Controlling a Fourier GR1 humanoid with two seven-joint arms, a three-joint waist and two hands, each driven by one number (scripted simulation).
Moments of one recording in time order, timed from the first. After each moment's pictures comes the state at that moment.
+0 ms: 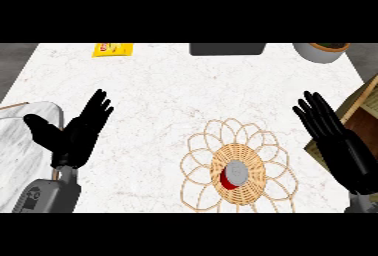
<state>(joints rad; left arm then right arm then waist) -0.17 0.26 -0.09 -1.46 0.36 0.10 0.17 -0.03 -0.42 0.13 -1.71 -0.48 0.11 -0.07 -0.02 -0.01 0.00</state>
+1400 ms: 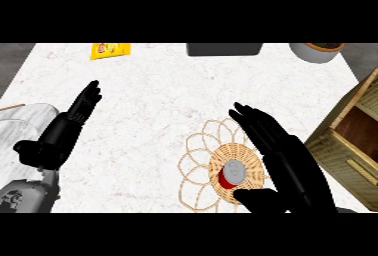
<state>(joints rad) -0.16 0.40 -0.15 -1.55 0.14 0.00 -0.02 -0.24 -0.42 0.56 -2.01 0.64 -0.05 0.49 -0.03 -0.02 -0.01</state>
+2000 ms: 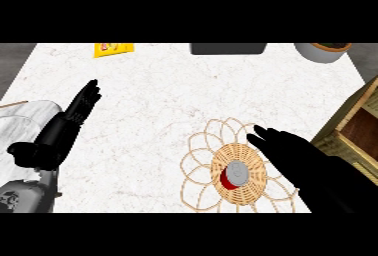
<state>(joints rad) -0.16 0.40 -0.13 -1.57 0.14 -0.02 -0.02 -0.34 -0.54 0.44 -2.33 0.21 0.48 0.98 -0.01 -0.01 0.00</state>
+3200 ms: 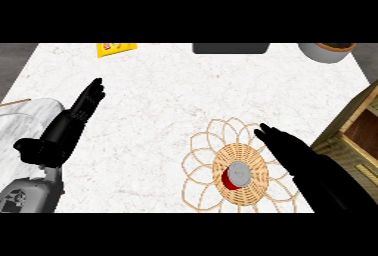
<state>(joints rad) -0.18 0.32 -0.08 -1.57 0.07 -0.08 0.02 -0.12 -0.45 0.40 -2.22 0.44 0.42 0.73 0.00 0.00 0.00</state>
